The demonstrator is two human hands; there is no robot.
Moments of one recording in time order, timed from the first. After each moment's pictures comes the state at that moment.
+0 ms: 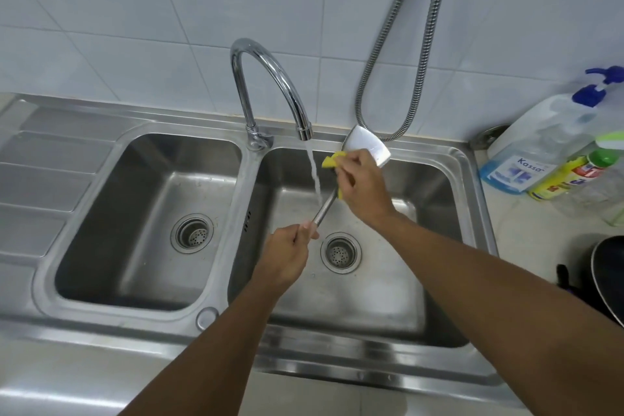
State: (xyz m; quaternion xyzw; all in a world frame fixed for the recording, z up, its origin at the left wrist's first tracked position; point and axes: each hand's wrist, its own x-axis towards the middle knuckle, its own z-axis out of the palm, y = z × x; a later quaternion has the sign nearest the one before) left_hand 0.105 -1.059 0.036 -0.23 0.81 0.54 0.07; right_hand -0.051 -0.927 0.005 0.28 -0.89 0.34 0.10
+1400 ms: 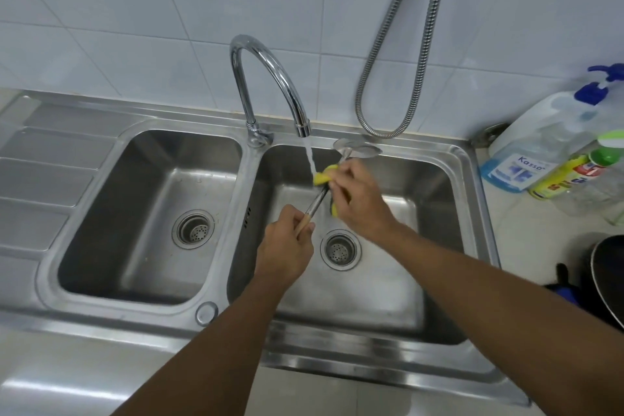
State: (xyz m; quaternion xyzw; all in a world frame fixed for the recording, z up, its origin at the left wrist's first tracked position) left_hand 0.101 -1.055 0.025 -0.24 0.86 0.44 0.01; right_hand -0.023 -0.920 0.017 0.35 -0.86 0.35 0.06
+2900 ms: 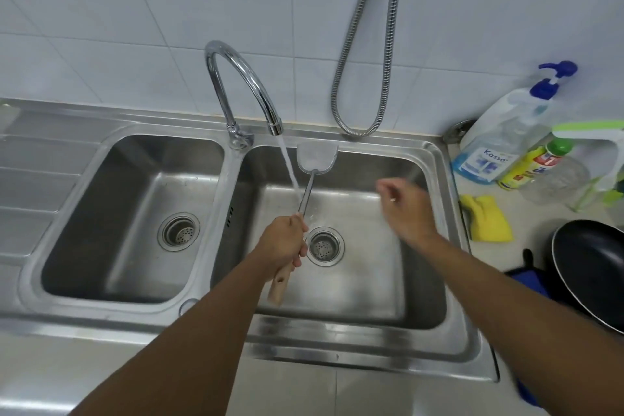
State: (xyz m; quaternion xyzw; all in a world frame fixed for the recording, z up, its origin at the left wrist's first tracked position) left_hand 0.085 -1.031 0.039 -0.29 0.75 0.56 0.19; right_hand -0.031 -0.803 0.000 0.08 -0.91 0.40 0.03
